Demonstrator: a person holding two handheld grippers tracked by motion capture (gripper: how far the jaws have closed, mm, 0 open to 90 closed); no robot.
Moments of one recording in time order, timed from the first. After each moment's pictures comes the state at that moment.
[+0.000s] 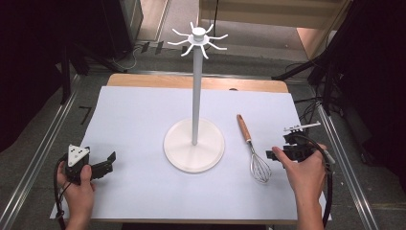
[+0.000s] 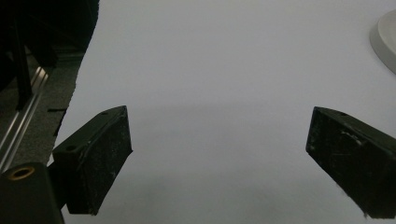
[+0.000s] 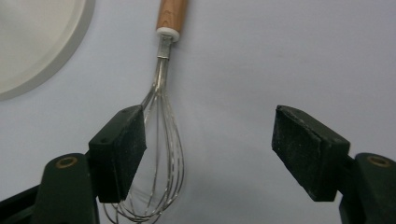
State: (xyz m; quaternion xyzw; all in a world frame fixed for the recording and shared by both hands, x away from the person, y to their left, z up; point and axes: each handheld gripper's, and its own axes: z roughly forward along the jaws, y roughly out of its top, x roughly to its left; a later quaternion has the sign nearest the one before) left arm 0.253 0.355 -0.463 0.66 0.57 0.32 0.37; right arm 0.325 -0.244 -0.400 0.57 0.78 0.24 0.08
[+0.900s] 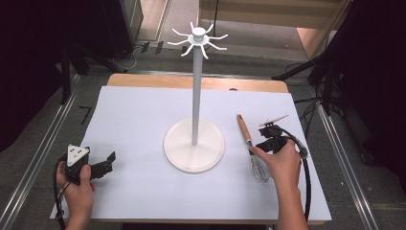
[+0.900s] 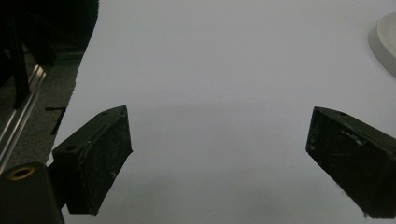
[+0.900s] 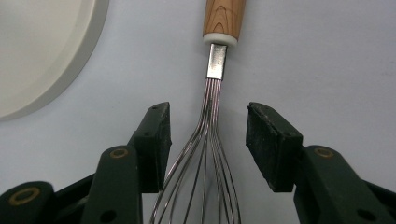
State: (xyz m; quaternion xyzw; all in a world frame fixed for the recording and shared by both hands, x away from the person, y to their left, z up) left arm 0.253 0.356 -0.463 0.65 0.58 0.32 0.37; right arm 0.367 -0.194 -0.428 0.57 0.80 0.19 0.01
